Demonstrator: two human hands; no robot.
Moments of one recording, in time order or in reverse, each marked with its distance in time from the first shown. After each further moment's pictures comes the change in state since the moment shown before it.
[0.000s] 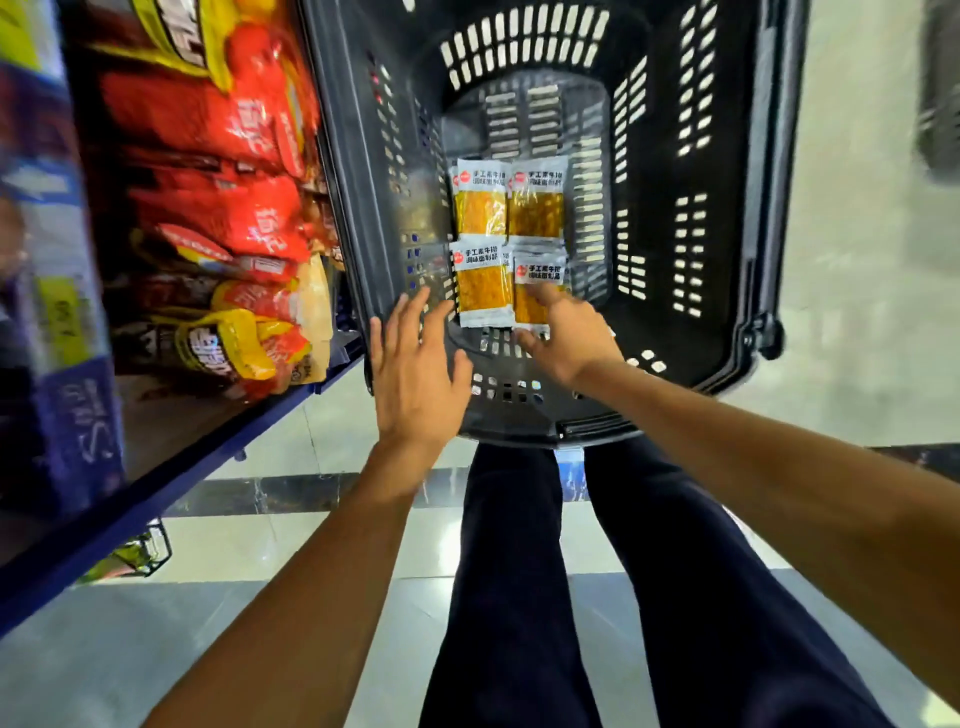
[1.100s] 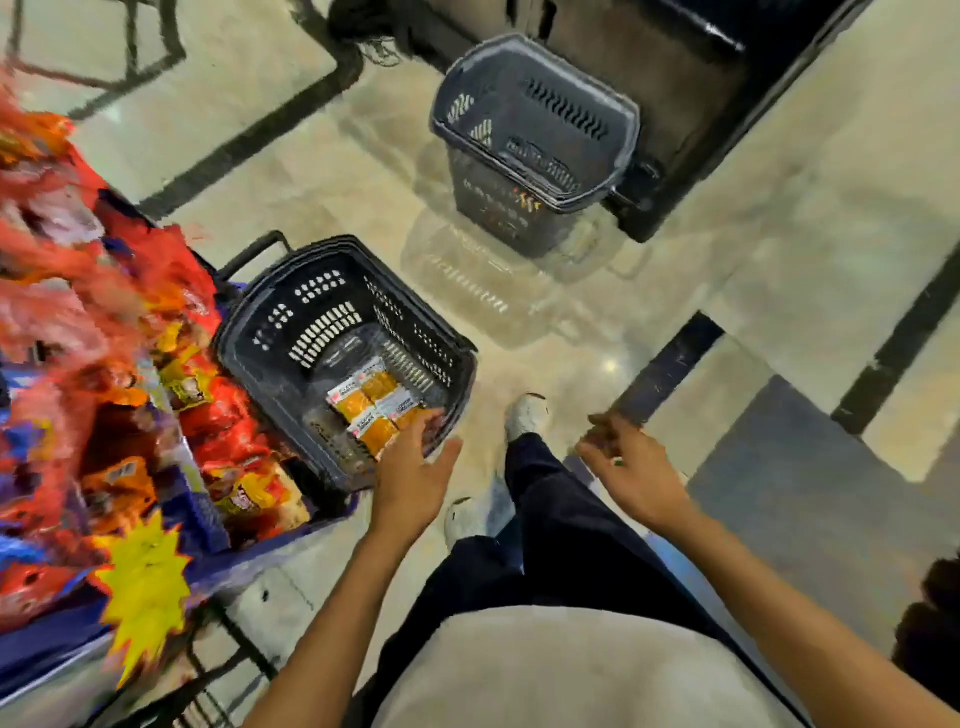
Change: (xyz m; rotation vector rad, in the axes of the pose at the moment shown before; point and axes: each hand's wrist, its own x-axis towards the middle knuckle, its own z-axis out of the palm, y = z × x) left_hand -0.267 0.120 -0.182 -0.399 -0.277 0.544; right_hand -0.507 -0.031 -0.016 0.630 0.751 0.409
